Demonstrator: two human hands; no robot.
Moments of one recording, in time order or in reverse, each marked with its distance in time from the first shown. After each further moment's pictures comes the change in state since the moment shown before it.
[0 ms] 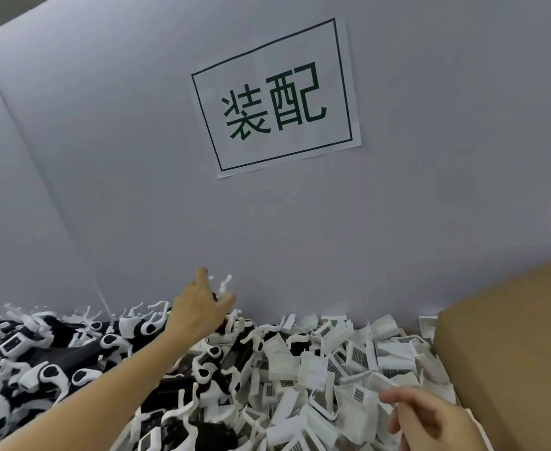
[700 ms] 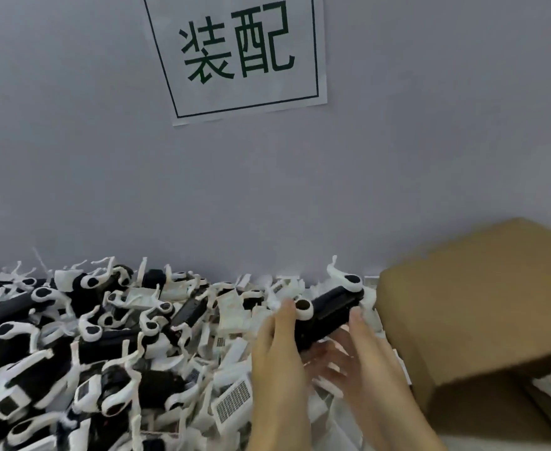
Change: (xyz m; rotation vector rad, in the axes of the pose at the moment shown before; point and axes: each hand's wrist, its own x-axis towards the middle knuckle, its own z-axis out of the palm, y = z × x) left_hand -0.209 0.163 0.039 -1.538 -0.205 -0.485; right_hand -0.003 -0.017 0.000 0.549 -0.174 0.275
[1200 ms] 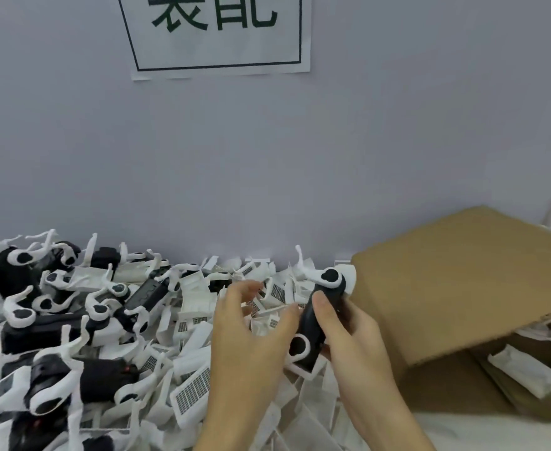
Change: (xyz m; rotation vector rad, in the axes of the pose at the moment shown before) left_hand 0.022 -0.016 -0.024 0.557 -0.060 0.336; right_hand 0.000 -0.002 -0.006 -0.341 0.133 -0.177
